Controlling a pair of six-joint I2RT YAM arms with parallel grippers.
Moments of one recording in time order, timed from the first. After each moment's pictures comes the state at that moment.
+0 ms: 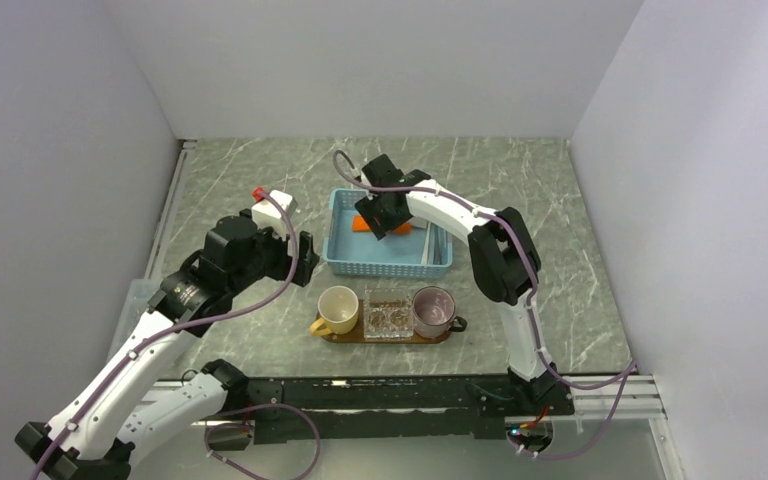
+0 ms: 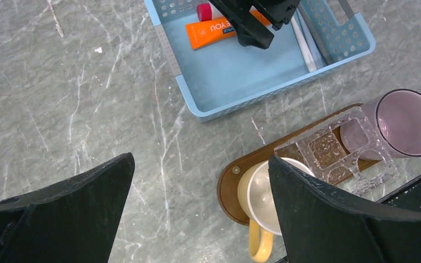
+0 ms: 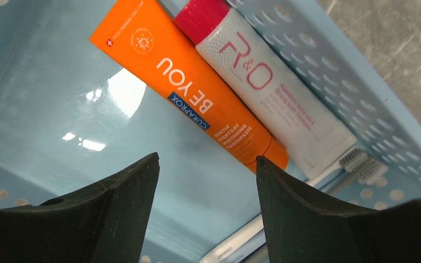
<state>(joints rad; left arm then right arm) -0.57 0.81 0.93 -0.60 -0.06 -0.14 0.64 2.16 1.76 -0.70 0.09 0.00</state>
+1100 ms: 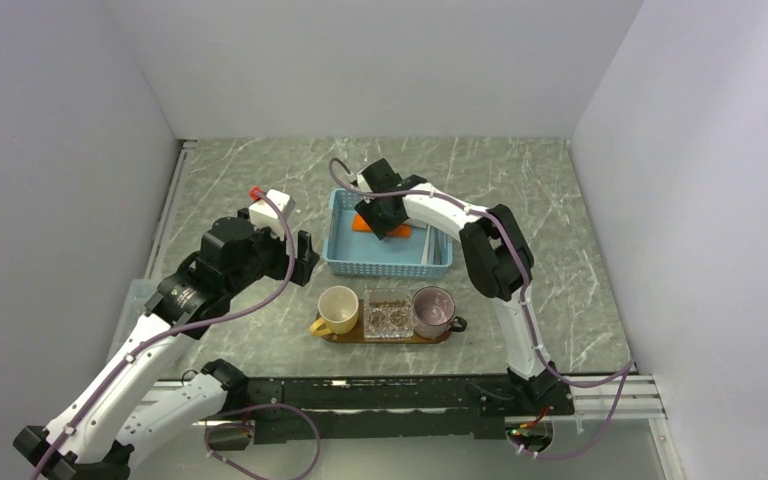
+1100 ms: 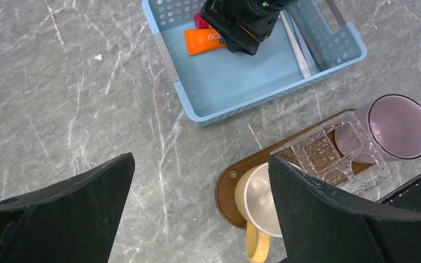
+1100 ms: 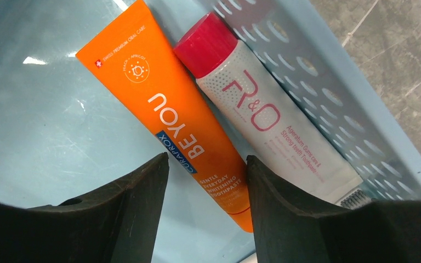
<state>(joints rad) -0.57 0.79 0.93 -0.59 -0.05 -0.15 0.64 2.22 1.76 -0.59 0.06 -0.10</state>
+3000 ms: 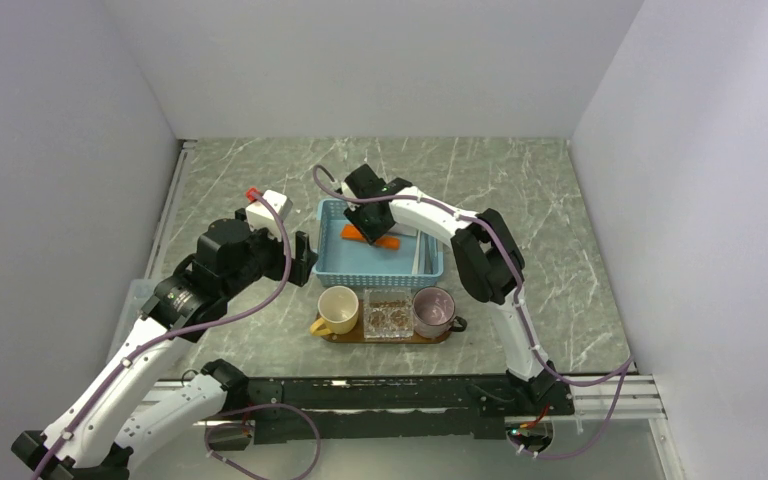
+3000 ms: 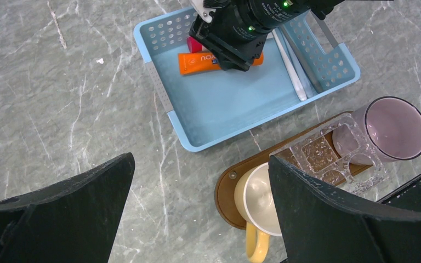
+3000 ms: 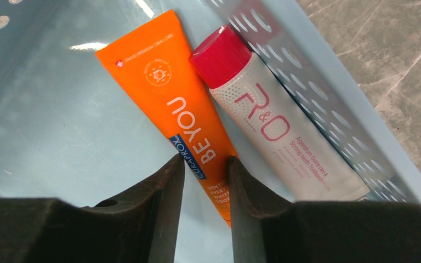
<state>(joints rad) -0.57 0.77 0.93 -0.59 -0.05 -0.15 0.72 2.25 1.82 -0.67 0.03 -0.06</state>
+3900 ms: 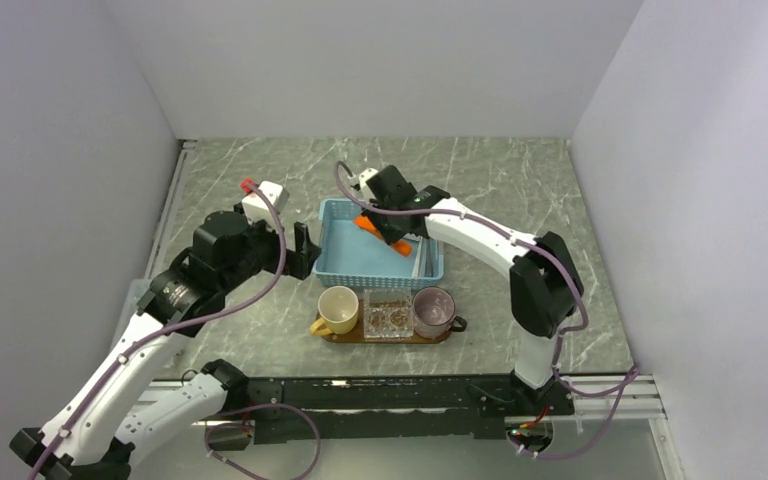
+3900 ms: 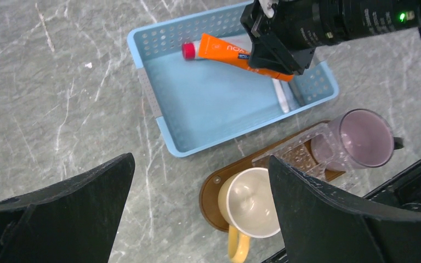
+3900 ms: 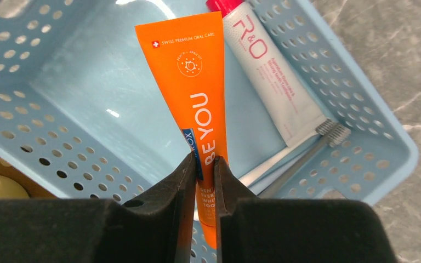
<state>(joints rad) -0.57 0.79 0.99 -0.61 -0.03 -0.20 0.74 1.87 1.52 -0.62 0.08 -0.02</state>
